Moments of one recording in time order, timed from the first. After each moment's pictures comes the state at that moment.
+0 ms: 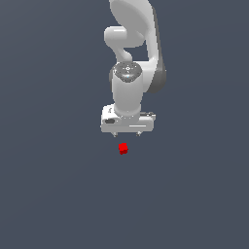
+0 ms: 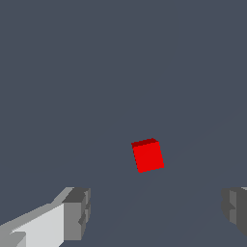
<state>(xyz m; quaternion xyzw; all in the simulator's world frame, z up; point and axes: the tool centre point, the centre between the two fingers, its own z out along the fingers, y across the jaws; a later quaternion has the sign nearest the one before) 0.000 0.010 0.160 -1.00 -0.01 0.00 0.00</state>
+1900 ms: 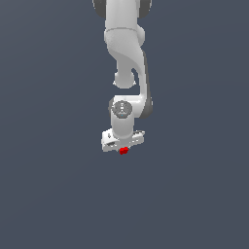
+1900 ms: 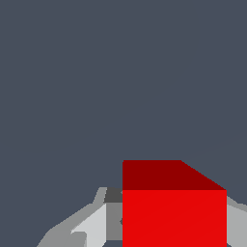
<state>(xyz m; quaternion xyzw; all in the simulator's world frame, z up) -0.005 -0.008 0.020 -0.99 -0.13 0.00 0.00</state>
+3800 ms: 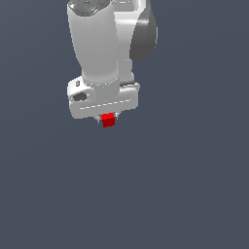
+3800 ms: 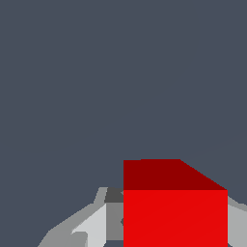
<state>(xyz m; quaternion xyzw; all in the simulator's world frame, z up) 0.018 -0.057 0.282 -0.99 -0.13 0.00 0.00</state>
